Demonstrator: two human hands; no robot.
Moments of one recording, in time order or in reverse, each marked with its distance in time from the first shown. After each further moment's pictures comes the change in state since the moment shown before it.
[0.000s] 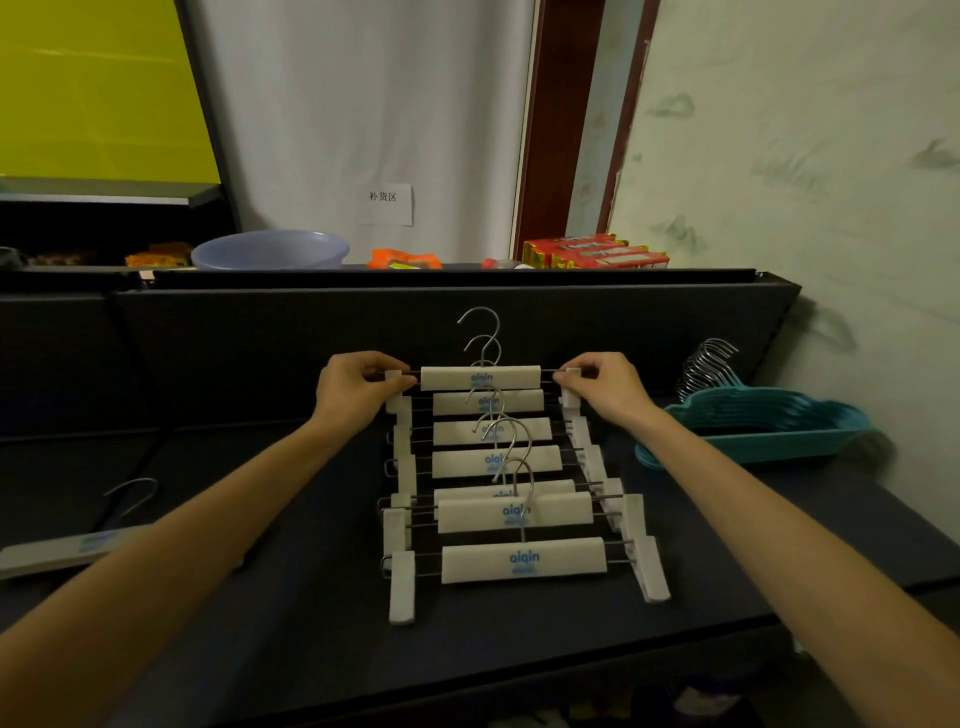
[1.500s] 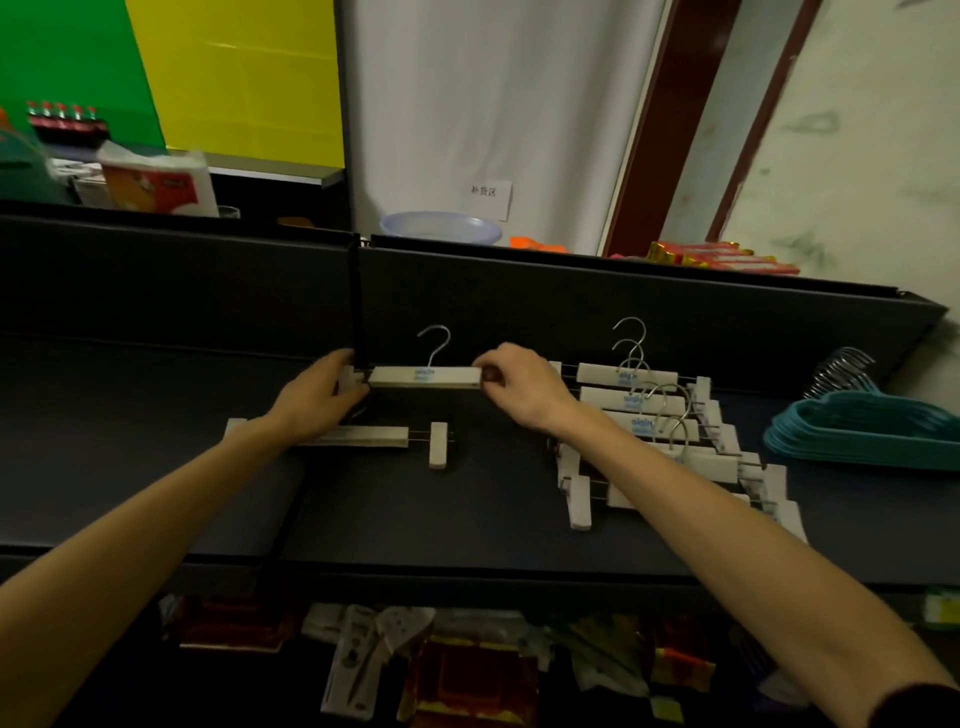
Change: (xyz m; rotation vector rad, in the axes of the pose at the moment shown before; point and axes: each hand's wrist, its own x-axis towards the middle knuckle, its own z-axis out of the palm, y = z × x) left_hand -0.118 -0.086 -0.229 0.378 -0.114 -0.227; right_hand -0.093 -0.218 0.183 -0.336 -0.266 -0.525
